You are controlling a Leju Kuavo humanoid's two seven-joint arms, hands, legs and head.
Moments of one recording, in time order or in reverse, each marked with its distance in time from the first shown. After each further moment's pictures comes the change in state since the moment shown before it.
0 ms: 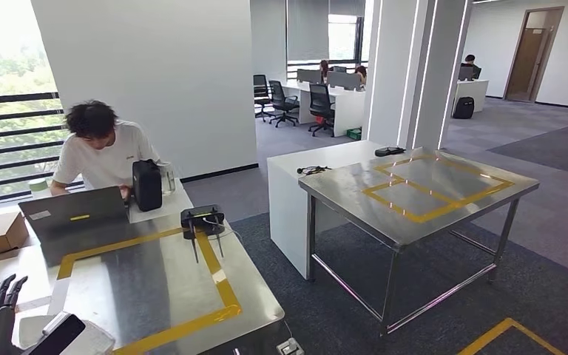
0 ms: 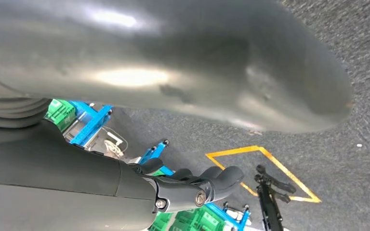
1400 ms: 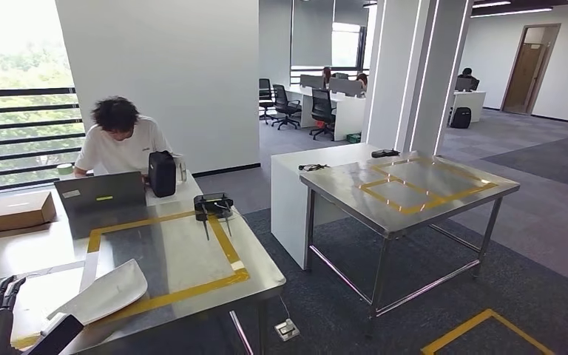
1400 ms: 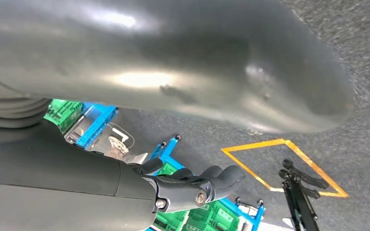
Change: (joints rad) left arm 0.018 -0.006 0.003 -0.015 0.008 0.000 -0.006; right arm -0.004 -0.007 0.000 0.000 0.009 0.006 0.002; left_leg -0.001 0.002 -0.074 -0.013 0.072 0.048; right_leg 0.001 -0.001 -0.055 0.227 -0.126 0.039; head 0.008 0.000
